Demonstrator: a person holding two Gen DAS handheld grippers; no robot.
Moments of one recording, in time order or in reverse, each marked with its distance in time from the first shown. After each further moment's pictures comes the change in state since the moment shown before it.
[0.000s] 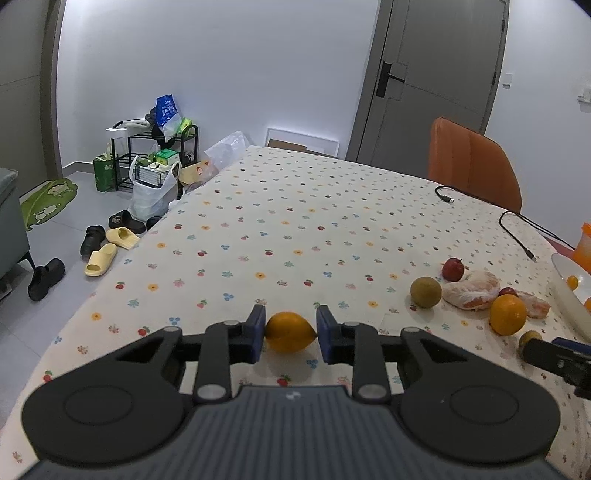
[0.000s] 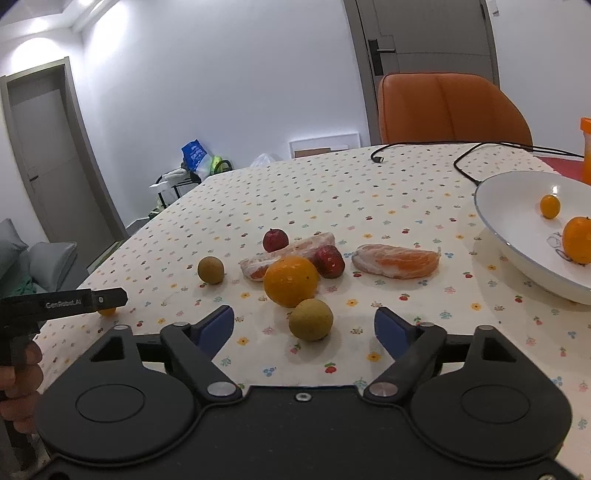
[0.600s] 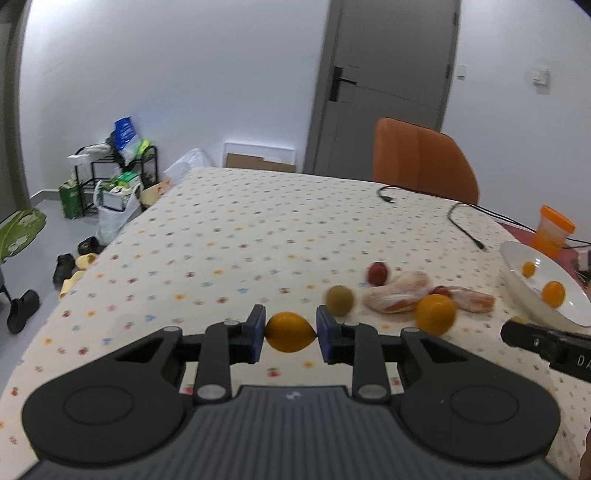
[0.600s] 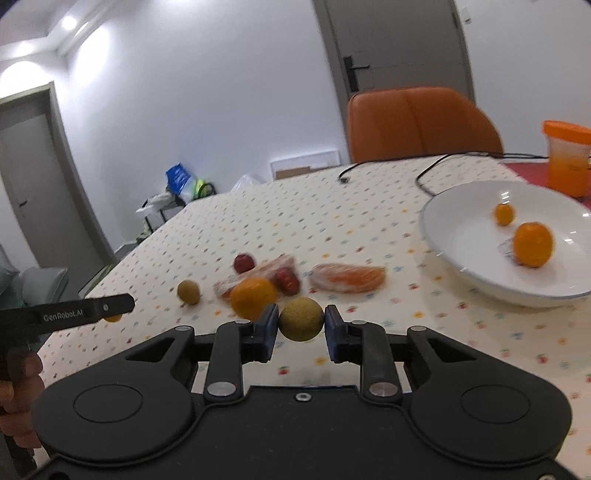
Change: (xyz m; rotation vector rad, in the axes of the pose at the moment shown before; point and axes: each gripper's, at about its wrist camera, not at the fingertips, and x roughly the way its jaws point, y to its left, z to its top) left arm -0.015 -0.058 0.004 0.104 -0.031 -0.098; right arm -0.035 -0.029 0.003 0.057 -0.074 -0.047
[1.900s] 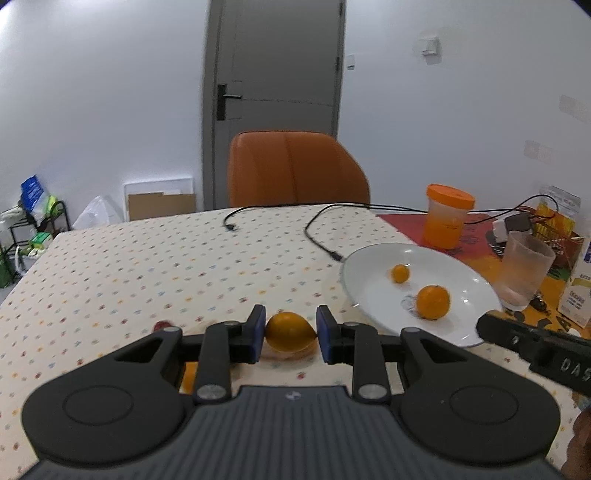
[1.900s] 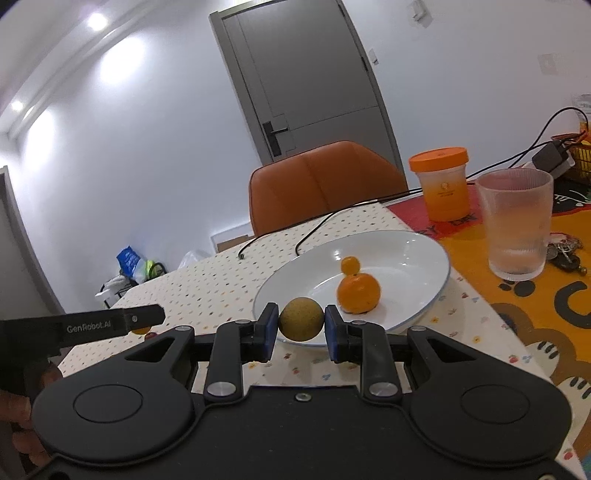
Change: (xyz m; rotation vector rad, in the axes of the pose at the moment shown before) left arm 0.013 -0.168 0.019 0.212 -0.053 -0.213; right arm -0.070 -0.114 0.001 0.169 -0.207 -0.131
